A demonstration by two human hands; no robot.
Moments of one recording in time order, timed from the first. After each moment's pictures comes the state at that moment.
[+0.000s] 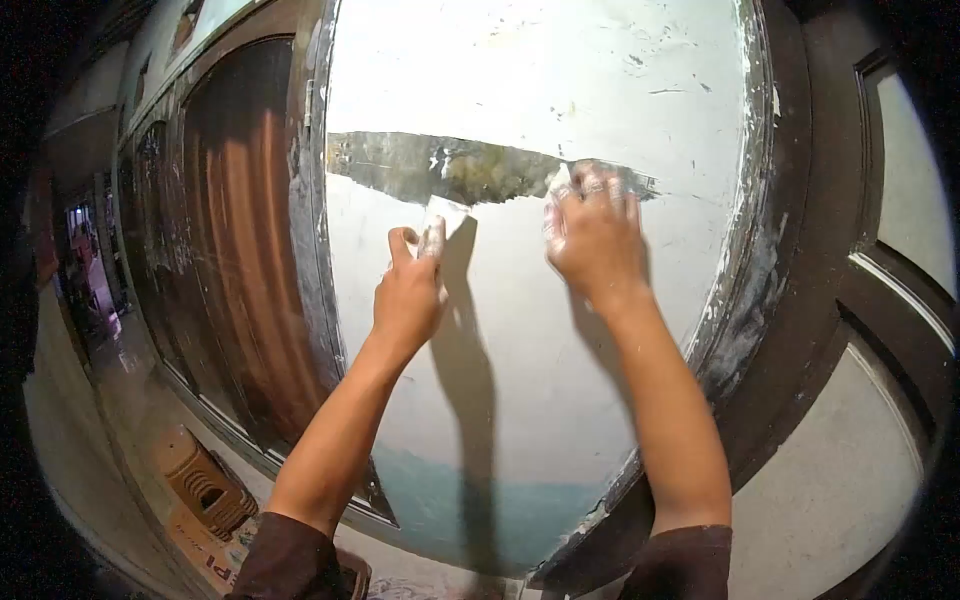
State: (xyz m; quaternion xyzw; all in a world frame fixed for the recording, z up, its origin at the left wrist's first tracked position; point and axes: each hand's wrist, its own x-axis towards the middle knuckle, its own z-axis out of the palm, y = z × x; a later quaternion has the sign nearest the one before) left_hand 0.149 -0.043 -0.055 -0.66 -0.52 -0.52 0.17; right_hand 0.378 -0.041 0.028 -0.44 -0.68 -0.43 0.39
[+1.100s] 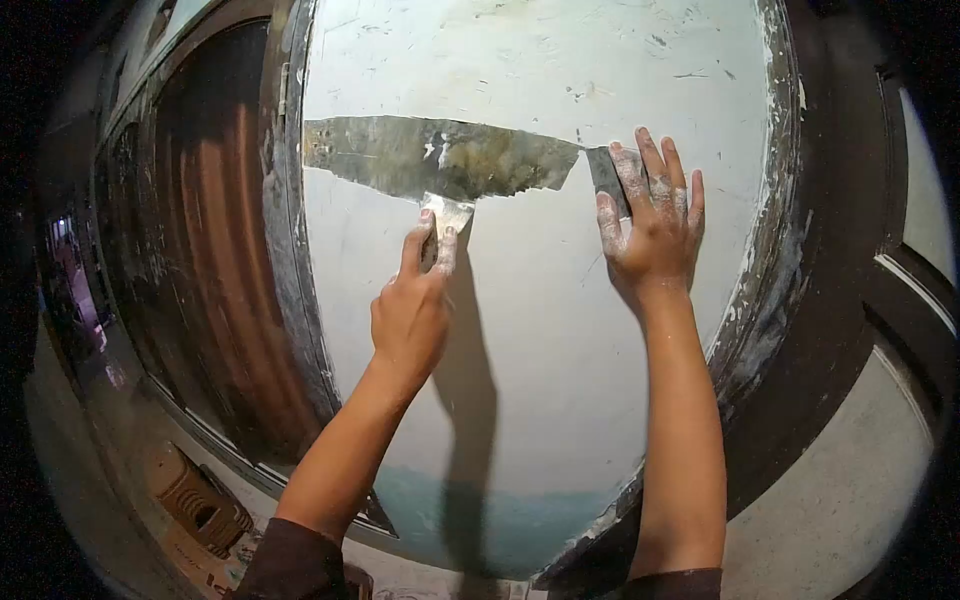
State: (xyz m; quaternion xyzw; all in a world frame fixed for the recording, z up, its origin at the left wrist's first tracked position) left_hand 0.150 -0.029 -0.069 -0.66 -0.50 -0.50 0.24; right_hand 0.414 -0.005 0.019 -0.43 -0.55 -0.55 0.45
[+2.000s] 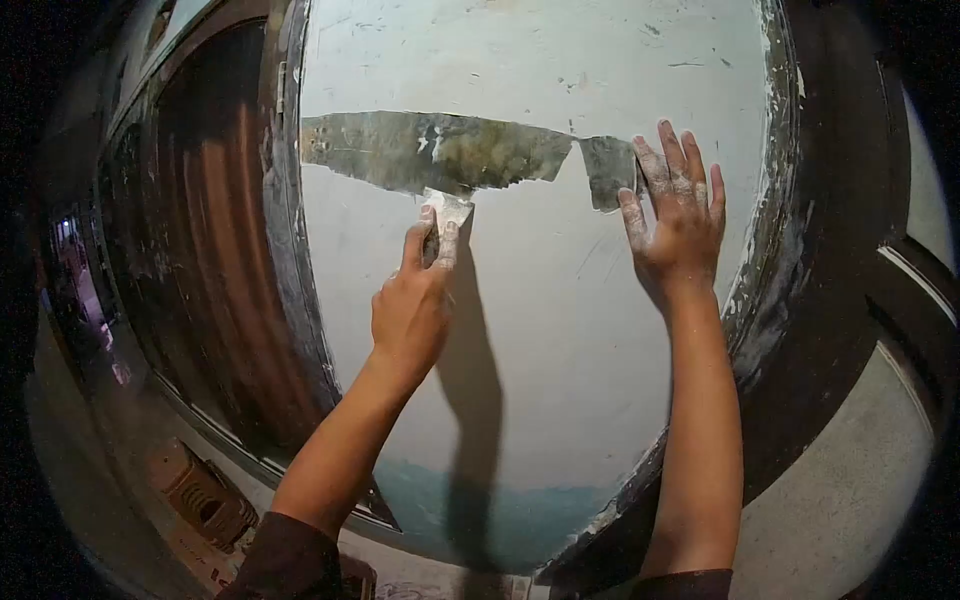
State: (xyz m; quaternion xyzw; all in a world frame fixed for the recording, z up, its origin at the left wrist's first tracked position) left_hand 0.155 -0.029 -0.068 -0.67 -0.48 -0.50 0.24; right_hand 0.448 -0.010 0.023 -0.44 -0.56 -0.55 0.43
